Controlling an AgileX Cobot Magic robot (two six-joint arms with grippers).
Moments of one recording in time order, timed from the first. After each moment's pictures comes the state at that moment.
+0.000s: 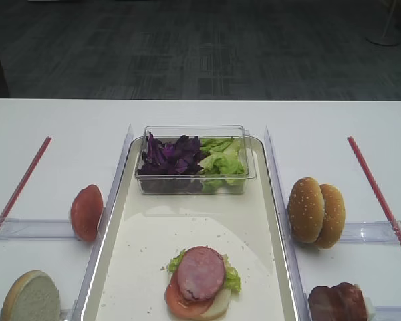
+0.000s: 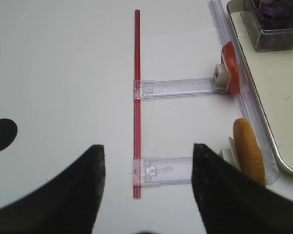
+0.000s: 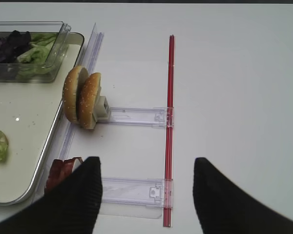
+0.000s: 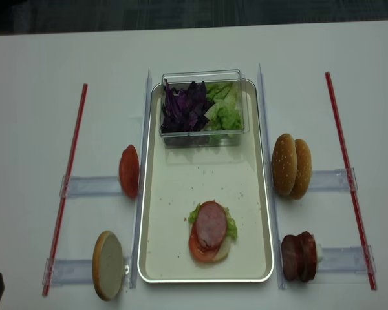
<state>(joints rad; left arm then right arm) -0.01 -0.01 -0.49 0.07 1.18 -0.05 0.07 -0.02 -0.48 0.06 1.13 0.01</state>
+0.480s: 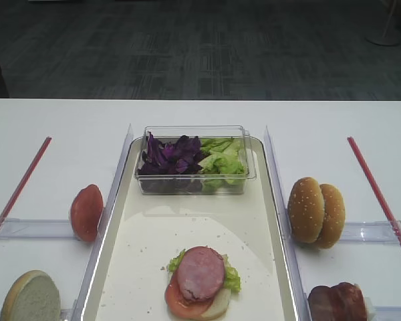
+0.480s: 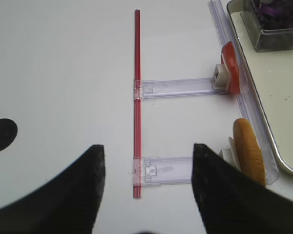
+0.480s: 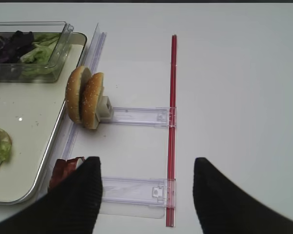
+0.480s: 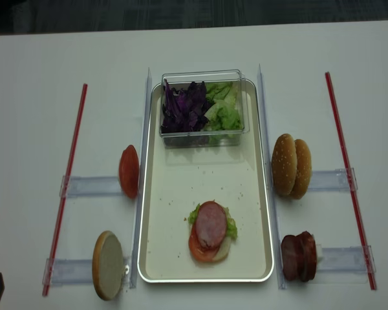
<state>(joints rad) -0.01 -0.01 -0.49 0.07 1.18 -0.05 0.07 -0.02 -0.48 0.07 1.13 0.01</state>
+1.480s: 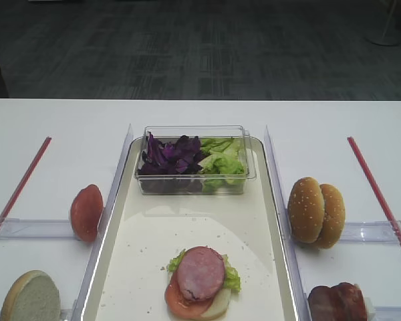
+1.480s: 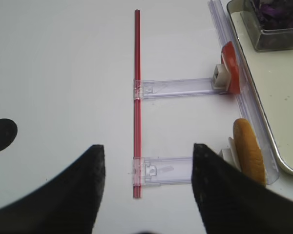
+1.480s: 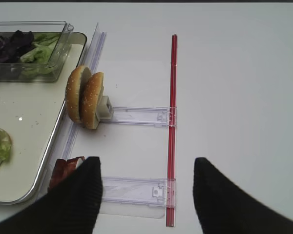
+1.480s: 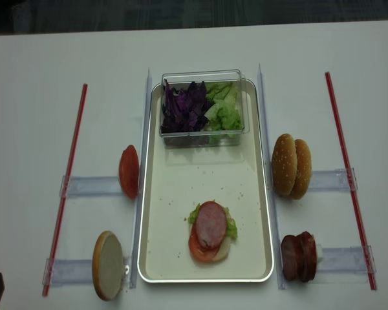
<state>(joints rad) -0.01 -0.01 -0.49 0.07 1.18 -0.05 0.07 -0.02 -0.48 0.07 1.13 0.01</state>
